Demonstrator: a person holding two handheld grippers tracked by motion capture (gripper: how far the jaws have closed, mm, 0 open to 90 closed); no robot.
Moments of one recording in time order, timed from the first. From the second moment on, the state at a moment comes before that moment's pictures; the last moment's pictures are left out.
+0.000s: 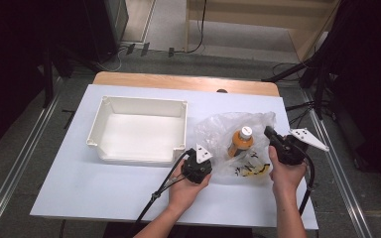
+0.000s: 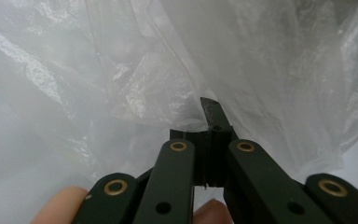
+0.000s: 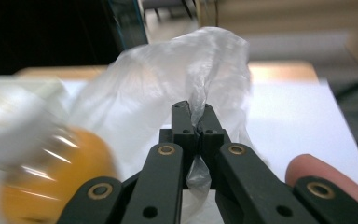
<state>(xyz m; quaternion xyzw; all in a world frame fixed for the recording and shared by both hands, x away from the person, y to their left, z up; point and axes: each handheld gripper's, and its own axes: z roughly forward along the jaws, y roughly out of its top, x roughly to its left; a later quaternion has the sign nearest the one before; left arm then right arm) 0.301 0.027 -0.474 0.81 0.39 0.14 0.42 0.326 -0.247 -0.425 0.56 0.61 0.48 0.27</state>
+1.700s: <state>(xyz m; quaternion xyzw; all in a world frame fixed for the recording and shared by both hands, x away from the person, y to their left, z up) 0.313 0.038 -0.411 0.77 0.39 0.12 0.48 0.348 -0.254 -0.484 0.62 0.67 0.34 0.20</state>
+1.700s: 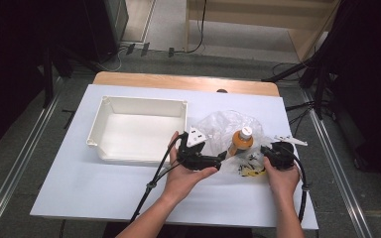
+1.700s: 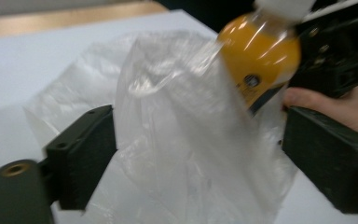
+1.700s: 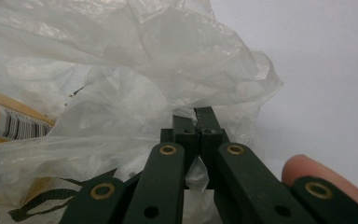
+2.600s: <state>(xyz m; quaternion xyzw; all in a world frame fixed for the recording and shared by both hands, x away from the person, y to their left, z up) 0.317 0.023 -0.475 0.83 0.41 0.13 0.36 0.347 -0.252 -0.485 0.62 0.68 0.34 0.20</state>
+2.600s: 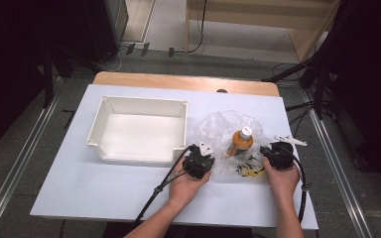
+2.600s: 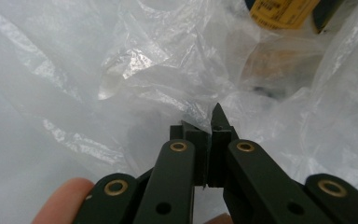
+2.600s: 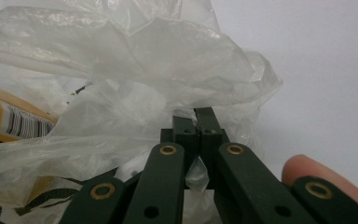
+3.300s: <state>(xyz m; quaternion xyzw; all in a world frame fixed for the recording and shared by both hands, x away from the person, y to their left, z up) 0.313 0.019 -0.477 0.83 0.40 0.15 0.36 0.280 -0.262 -0.438 0.58 0.62 0.45 0.29</state>
